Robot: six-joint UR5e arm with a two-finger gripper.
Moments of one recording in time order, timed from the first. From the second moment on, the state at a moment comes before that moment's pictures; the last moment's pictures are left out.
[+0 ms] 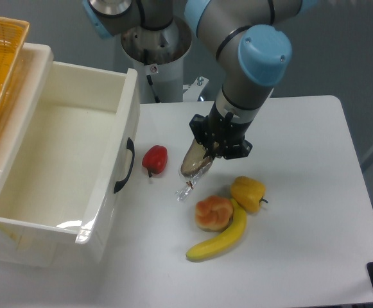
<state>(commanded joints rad) 2.56 -1.78 -1.44 -1.58 1.36 0.94</state>
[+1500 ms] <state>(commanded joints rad) 2.60 -1.48 -1.43 -1.89 1.12 0.86</state>
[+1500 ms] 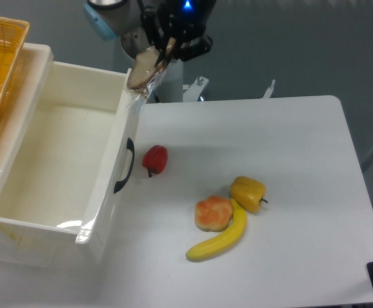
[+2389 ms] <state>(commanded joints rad) 2.41 -1.57 -1.45 -1.70 1.06 0.61</state>
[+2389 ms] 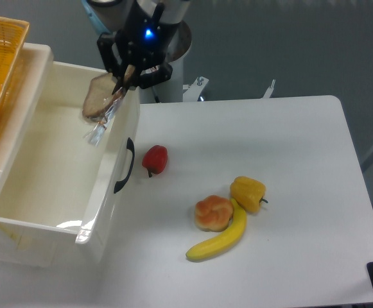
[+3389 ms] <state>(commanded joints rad) 2.32 -1.62 -1.49 -1.65 1.06 0.56</state>
